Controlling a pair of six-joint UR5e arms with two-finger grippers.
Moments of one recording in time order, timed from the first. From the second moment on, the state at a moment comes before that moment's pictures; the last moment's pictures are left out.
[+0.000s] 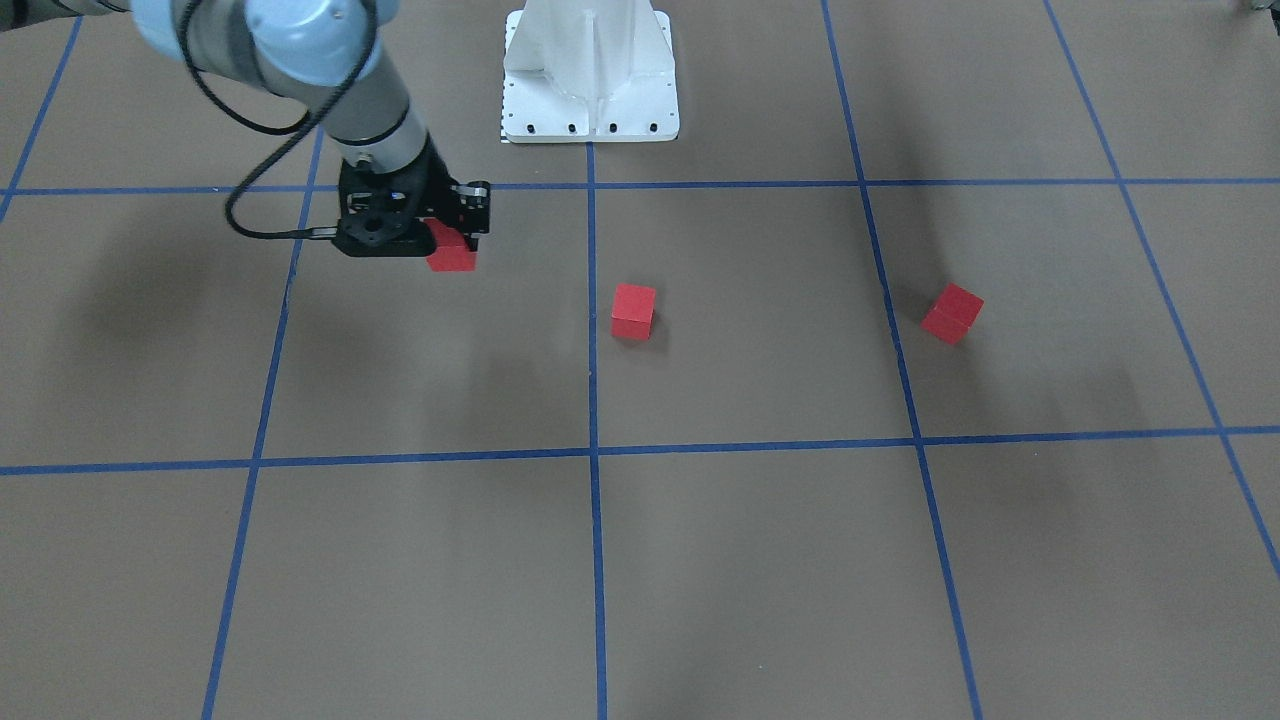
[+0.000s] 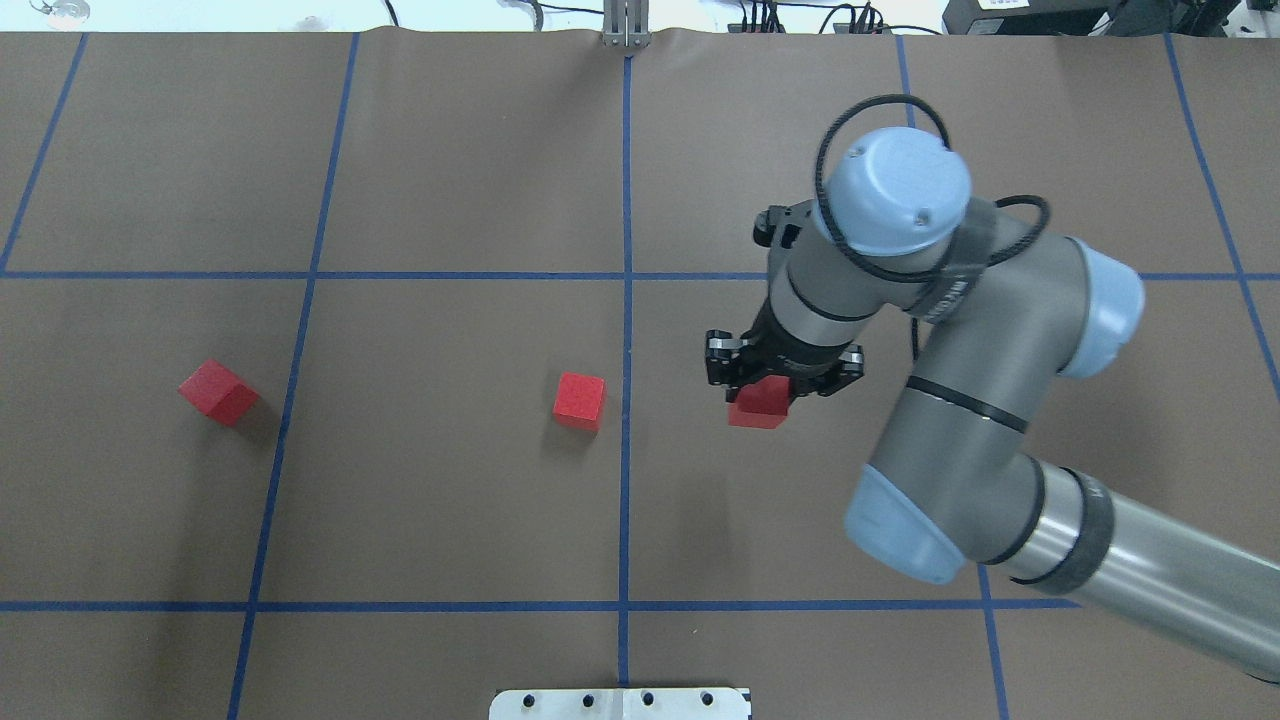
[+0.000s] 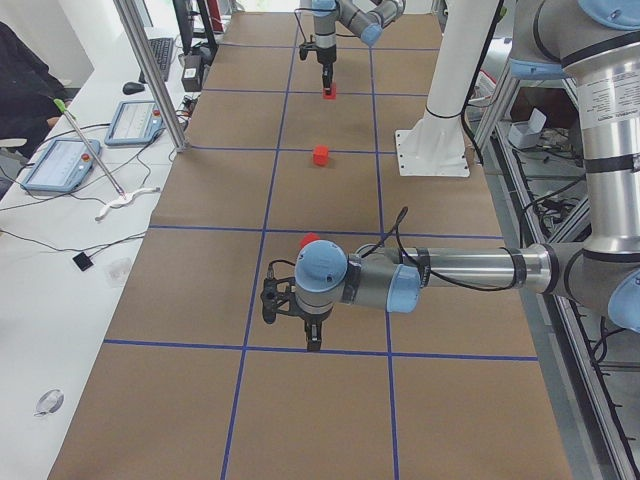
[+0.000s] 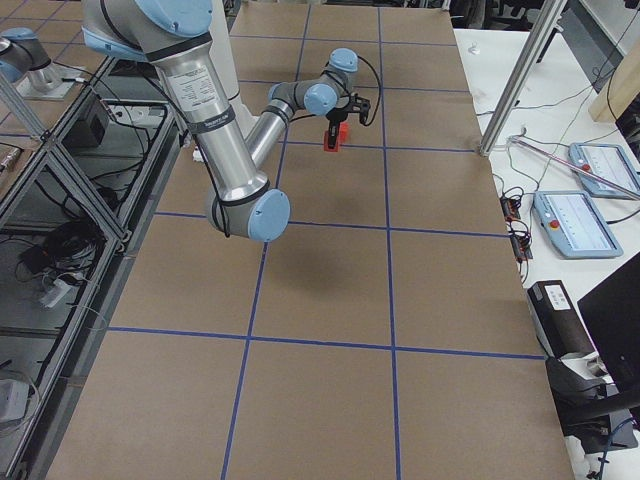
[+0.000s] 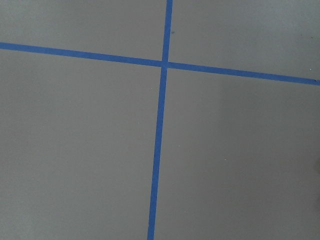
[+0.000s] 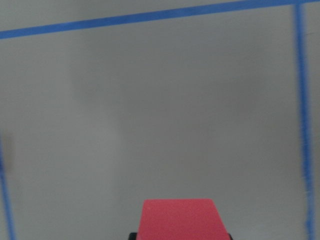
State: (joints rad) left arm -1.59 -1.34 -1.78 -1.74 -2.47 -0.18; right arm 0.59 -0.96 1.86 -1.73 2.08 1.24
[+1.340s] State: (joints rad) left arm -1.58 -1.34 -1.78 -1.74 -2.52 -0.19; right arm 0.41 -0.65 1.43 -1.62 1.96 1.40
